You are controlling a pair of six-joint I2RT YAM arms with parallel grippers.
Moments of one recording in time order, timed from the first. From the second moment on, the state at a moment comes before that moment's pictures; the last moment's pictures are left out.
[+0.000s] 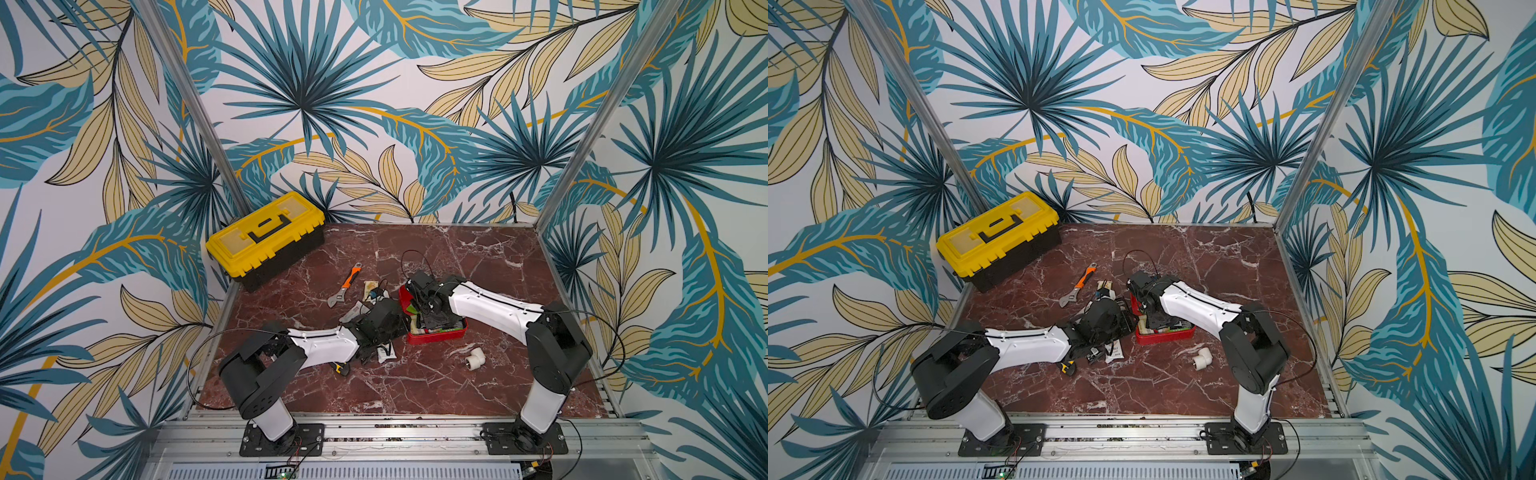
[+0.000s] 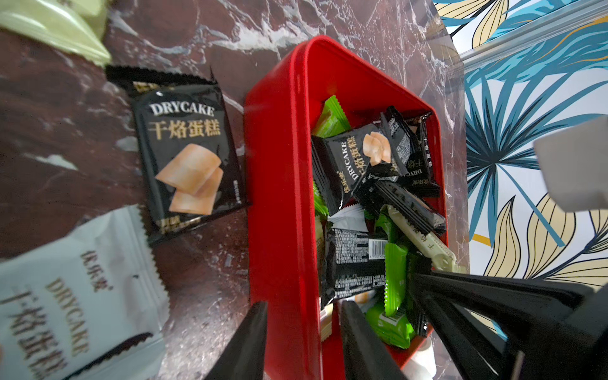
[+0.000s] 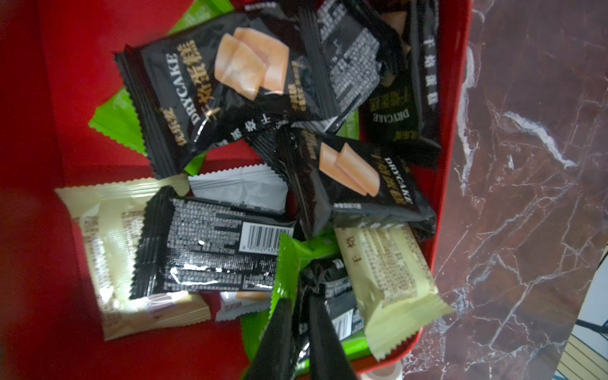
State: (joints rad) left arm -0.83 1.65 0.77 0.20 -0.07 -1.12; right arm 0.70 1.80 1.32 -0.96 0.40 0.49
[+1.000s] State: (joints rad) left arm -0.83 1.67 0.80 0.20 -0.07 -1.11; right arm 0.69 1.42 1.32 -0.96 0.31 0.52
